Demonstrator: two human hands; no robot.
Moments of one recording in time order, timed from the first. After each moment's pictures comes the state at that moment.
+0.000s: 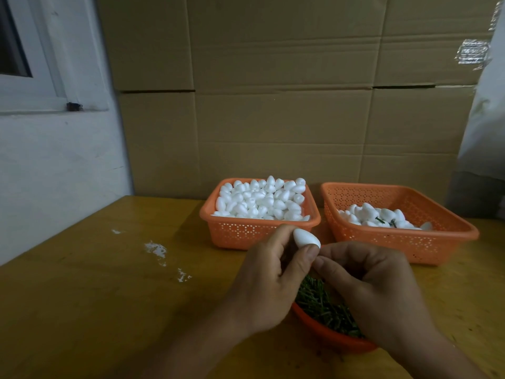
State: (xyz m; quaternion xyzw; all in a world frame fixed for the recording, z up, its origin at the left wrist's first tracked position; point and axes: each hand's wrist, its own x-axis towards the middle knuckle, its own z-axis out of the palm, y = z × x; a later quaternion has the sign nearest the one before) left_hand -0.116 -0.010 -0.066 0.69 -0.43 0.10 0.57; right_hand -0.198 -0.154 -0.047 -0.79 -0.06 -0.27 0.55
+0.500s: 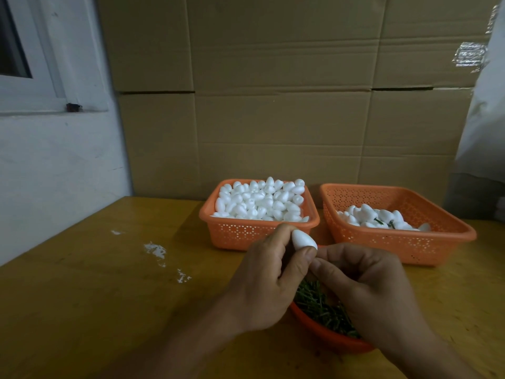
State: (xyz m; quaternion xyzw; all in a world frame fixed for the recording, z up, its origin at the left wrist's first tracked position) left_hand -0.117 -0.006 -0.056 0.71 -0.47 0.12 0.51; right_hand -0.197 -0.152 -0.048 -0.77 -0.06 -0.25 0.58
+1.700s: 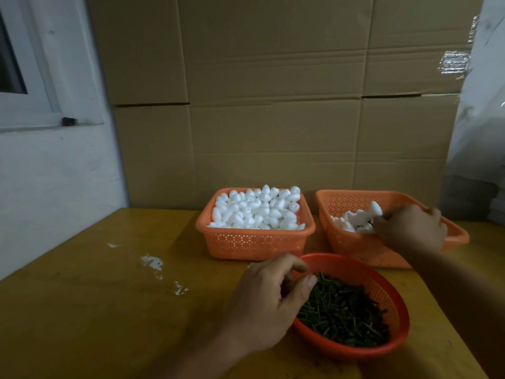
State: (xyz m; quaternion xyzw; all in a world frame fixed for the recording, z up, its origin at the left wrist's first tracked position) left_hand -0.104 -0.011 -0.088 0.78 -0.43 0.16 0.43; right_hand -0.097 -0.296 -0.037 -0.86 0.37 -0.28 0.20
